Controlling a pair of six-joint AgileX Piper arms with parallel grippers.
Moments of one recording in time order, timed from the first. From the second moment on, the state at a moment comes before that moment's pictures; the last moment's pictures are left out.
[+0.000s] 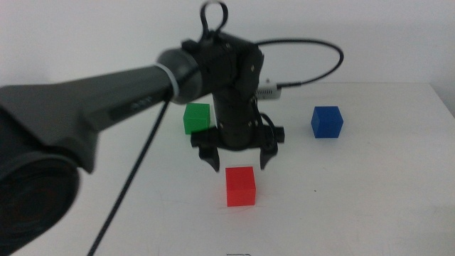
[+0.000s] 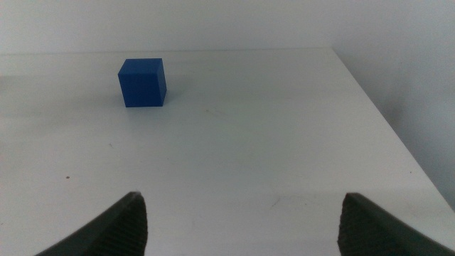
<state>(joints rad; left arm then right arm) -0.66 2.10 -1.79 -0.04 1.17 -0.61 -0.01 -0.01 0.03 -0.05 0.30 0.06</state>
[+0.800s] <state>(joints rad) -0.43 2.11 -2.10 0.09 1.24 -0.40 -0.01 -0.01 0.03 -0.05 0.30 0.06</state>
